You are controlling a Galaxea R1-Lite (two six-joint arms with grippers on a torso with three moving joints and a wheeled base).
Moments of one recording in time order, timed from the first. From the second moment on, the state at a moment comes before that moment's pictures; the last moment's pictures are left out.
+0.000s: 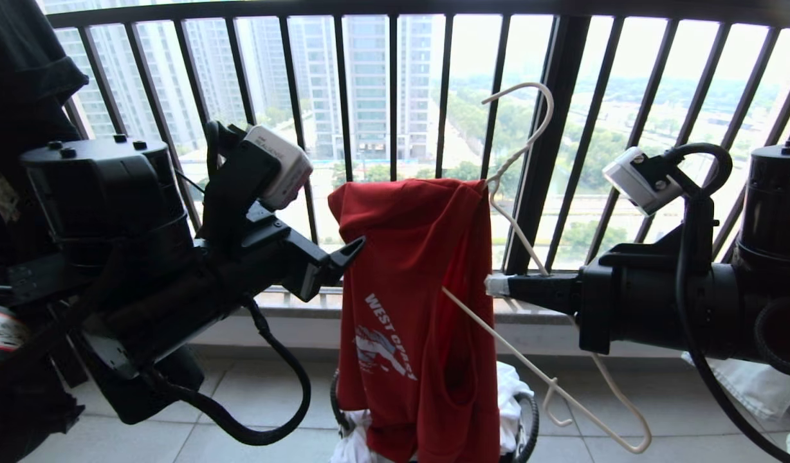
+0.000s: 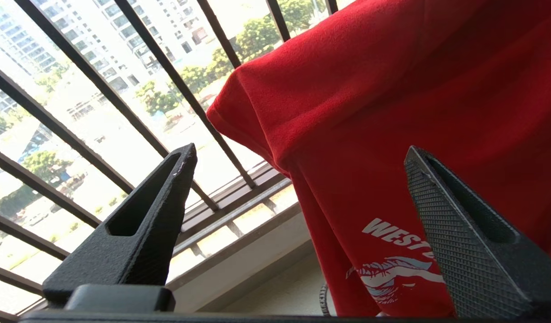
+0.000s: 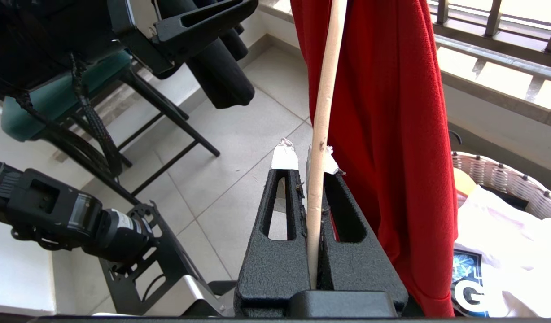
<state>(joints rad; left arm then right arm) -0.65 1.48 -0.83 -0.64 0.19 0.37 0.60 1.41 -0.87 -0.31 0.35 0.30</state>
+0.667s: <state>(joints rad) -0.66 1.64 -0.87 -0.89 0.29 0.37 0.61 1.38 -0.87 -0.31 0.35 0.30</state>
